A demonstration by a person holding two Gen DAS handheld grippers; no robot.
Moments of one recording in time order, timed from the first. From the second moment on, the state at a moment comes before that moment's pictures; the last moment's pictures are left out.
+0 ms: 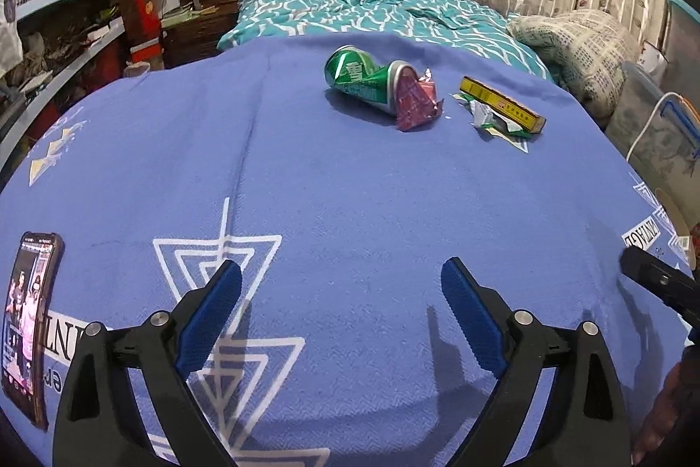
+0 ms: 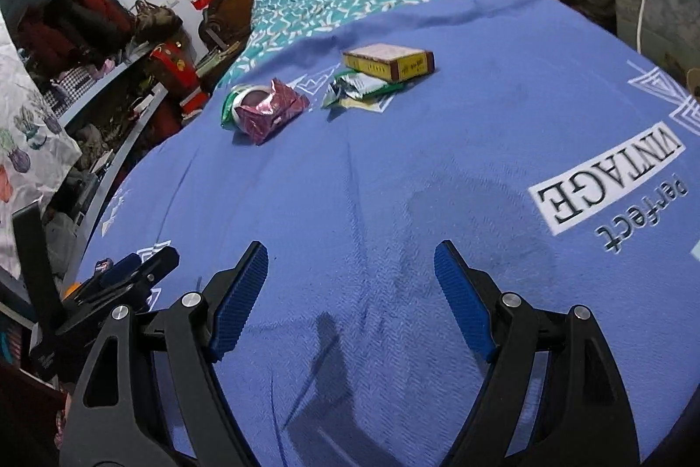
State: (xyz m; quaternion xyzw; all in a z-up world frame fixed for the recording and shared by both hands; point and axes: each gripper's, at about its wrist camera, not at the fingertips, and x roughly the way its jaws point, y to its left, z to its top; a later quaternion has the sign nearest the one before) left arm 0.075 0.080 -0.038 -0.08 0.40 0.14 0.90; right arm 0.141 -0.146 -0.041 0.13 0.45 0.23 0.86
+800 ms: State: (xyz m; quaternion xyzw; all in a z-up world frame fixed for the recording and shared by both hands) left arm 0.065 0.064 -0.025 -0.05 0.34 0.12 0.93; right arm 0.136 -0.152 -0.053 0.15 0.45 0.26 0.84
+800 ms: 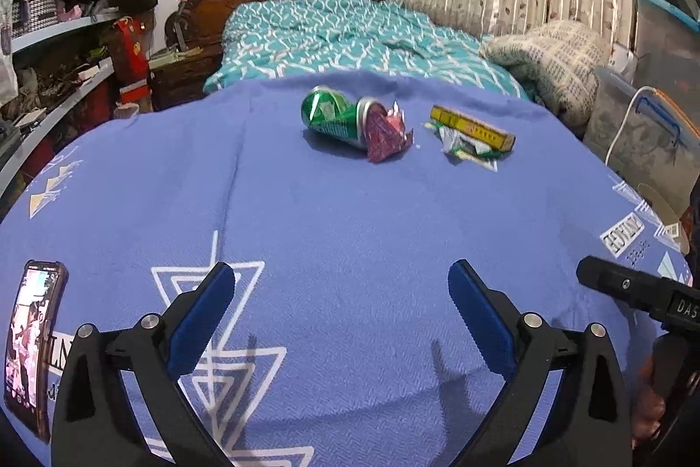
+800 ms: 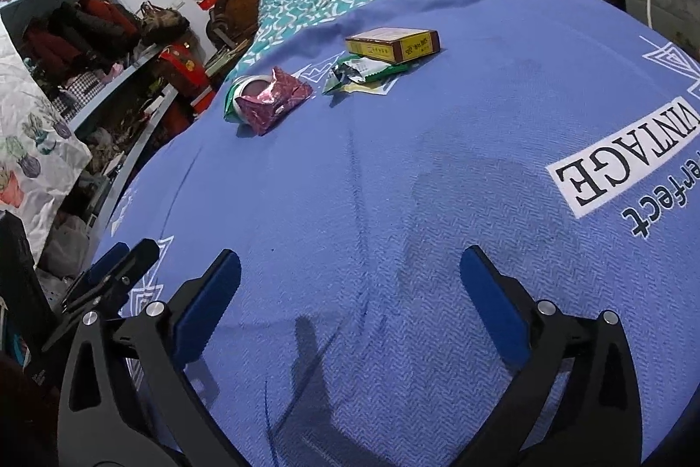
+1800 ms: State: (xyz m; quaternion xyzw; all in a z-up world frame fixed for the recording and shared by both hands) left arm 0.047 0.126 -0.025 -0.19 0.32 0.15 0.92; right arm 0.385 0.090 -0.028 0.03 0.54 0.35 0.76
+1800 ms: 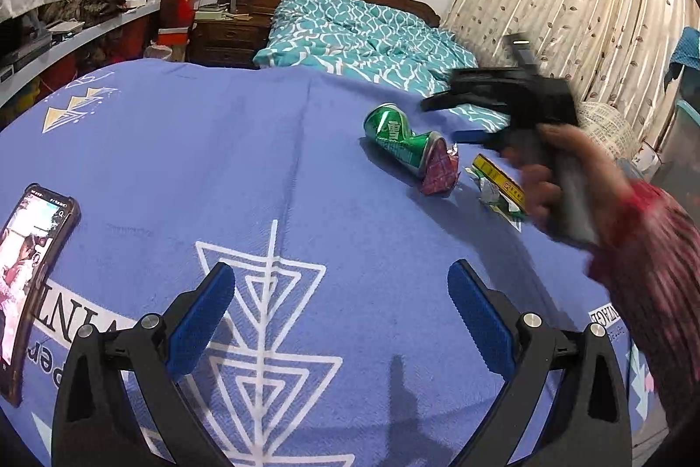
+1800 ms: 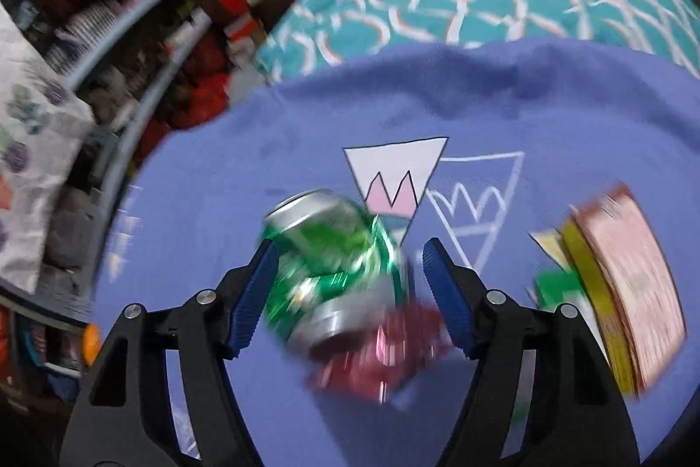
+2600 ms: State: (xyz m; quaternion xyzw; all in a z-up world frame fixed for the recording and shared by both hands) left arm 0.042 0.115 -0.013 -0.19 0.31 0.13 0.92; right arm 0.294 -0.073 -0.001 0.04 0.45 0.38 0.81
